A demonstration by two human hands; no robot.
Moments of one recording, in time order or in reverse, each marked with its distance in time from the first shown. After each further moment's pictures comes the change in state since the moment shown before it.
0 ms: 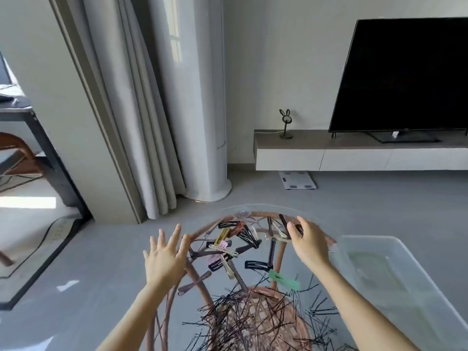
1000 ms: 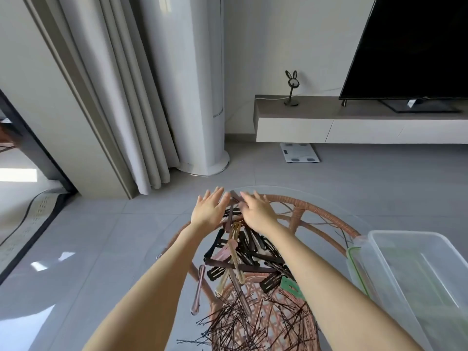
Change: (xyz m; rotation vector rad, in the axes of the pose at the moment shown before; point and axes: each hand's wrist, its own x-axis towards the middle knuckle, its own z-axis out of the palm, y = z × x) left_hand 0.114 0.070 0.064 -0.125 -0.292 0.186; right_hand 0.054 -0.081 0.107 -0.092 -0.478 -0.148
